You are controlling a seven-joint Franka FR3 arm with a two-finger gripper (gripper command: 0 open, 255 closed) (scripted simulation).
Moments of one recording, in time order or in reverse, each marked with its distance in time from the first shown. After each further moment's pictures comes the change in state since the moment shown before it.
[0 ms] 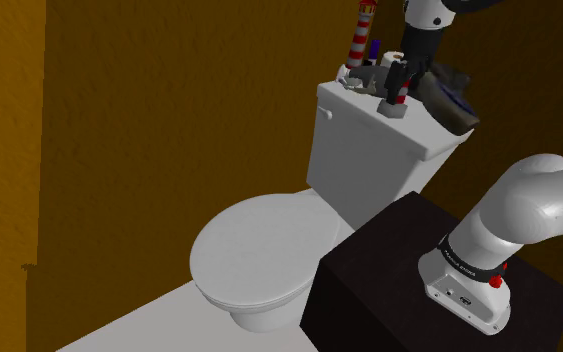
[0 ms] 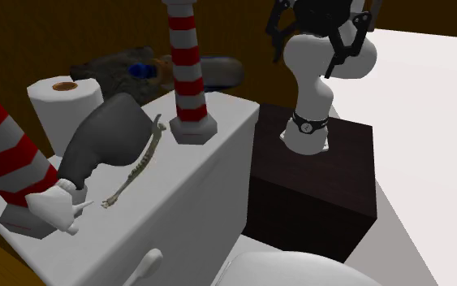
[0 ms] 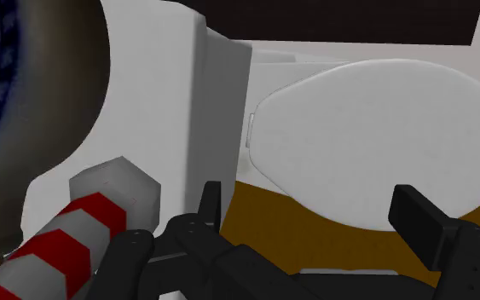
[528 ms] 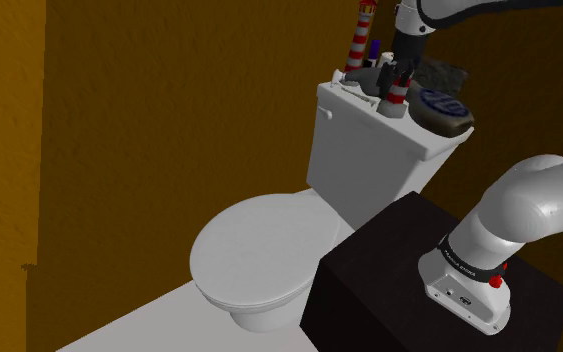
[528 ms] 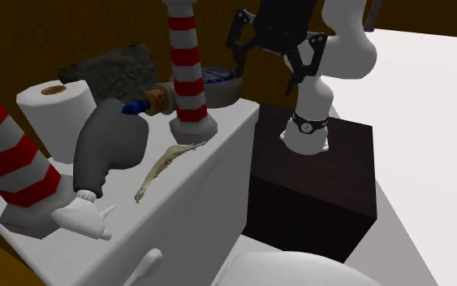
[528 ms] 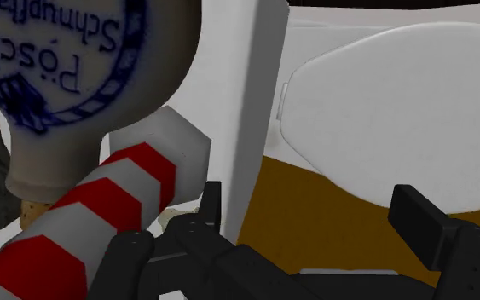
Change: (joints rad) arm -0.040 0.125 -0.063 0.010 -0.089 0.185 -0.070
